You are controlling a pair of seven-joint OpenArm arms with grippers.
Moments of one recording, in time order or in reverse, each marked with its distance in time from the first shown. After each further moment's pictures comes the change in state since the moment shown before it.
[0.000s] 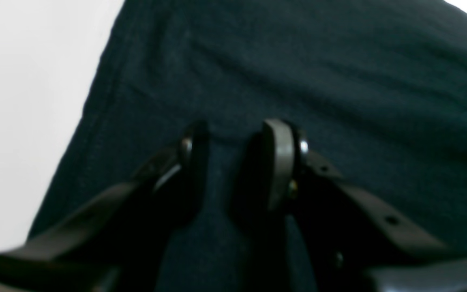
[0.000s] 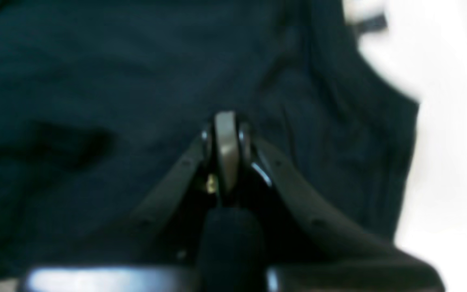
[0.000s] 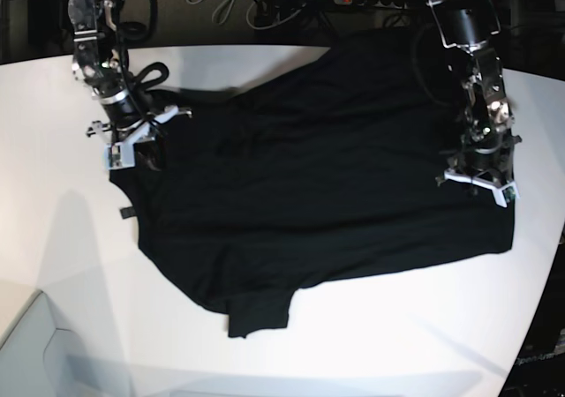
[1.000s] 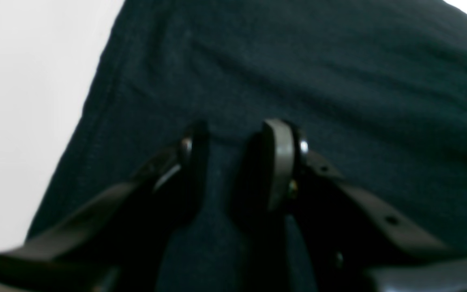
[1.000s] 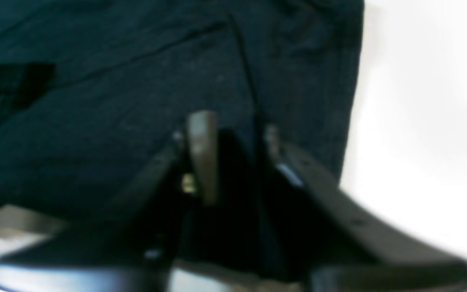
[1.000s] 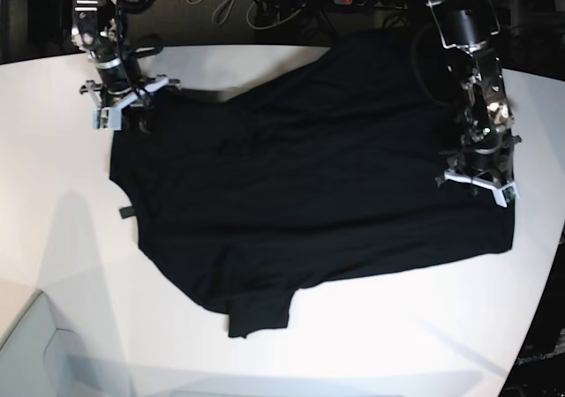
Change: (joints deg) left arm -0.1 0.1 0.0 0.0 0.0 0.0 0.0; right arm -7.0 -3.5 5.3 -3.4 0.2 -0.2 2.0
